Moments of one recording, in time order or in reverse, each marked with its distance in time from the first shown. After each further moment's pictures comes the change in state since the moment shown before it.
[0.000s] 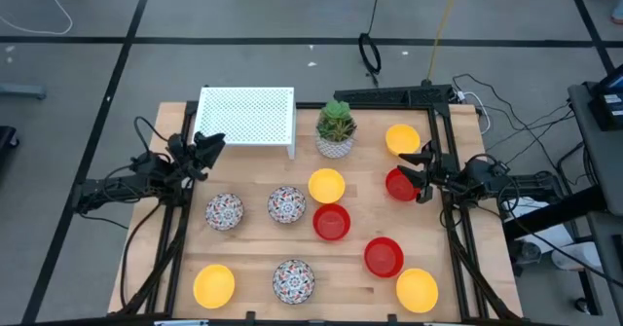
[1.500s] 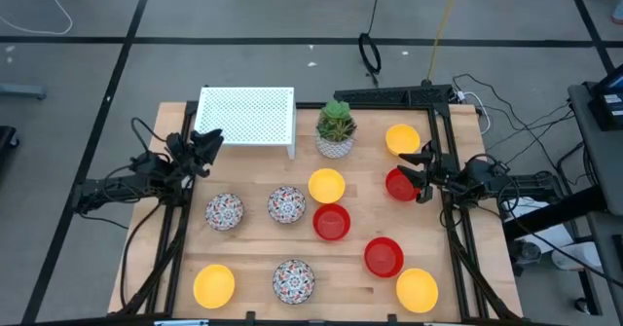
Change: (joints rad) left arm 0.000 0.000 0.000 0.008 -0.087 0.075; right arm 0.000 0.000 0.000 0.000 0.000 0.000
